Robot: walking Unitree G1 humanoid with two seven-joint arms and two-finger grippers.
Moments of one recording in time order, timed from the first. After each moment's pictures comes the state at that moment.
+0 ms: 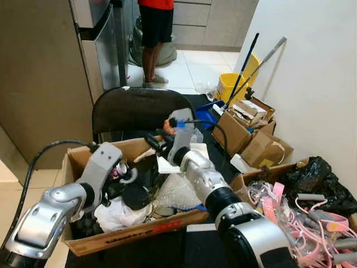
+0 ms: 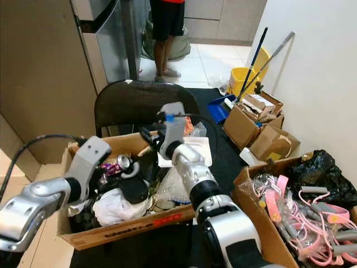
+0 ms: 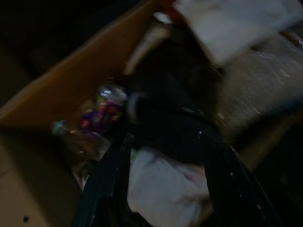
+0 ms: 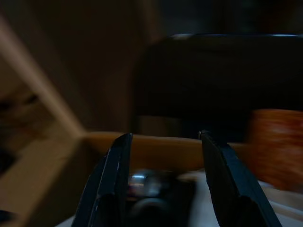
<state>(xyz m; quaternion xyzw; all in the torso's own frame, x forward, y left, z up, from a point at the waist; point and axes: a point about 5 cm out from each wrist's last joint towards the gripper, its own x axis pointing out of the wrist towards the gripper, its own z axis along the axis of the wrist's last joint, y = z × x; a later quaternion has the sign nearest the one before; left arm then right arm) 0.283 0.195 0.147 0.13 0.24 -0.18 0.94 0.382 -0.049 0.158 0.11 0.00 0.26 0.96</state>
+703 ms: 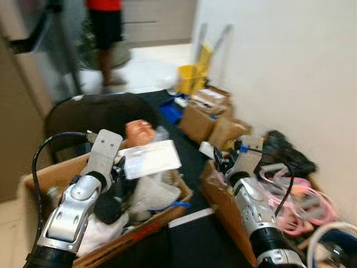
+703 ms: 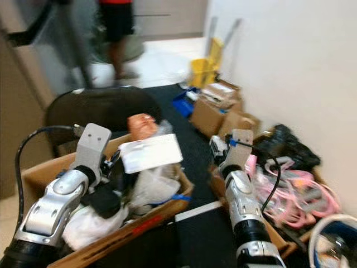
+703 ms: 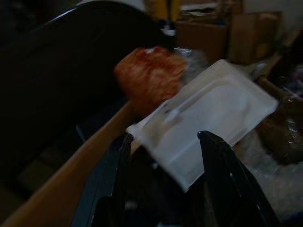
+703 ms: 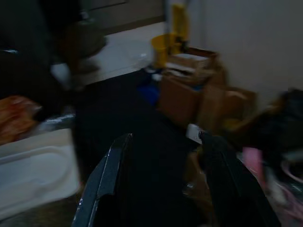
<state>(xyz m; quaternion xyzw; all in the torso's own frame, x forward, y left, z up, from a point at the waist) 0.304 0.183 0.140 0.17 0.12 -0.06 0.98 0.343 -0.162 0.113 0.08 -0.01 0.03 1.00</state>
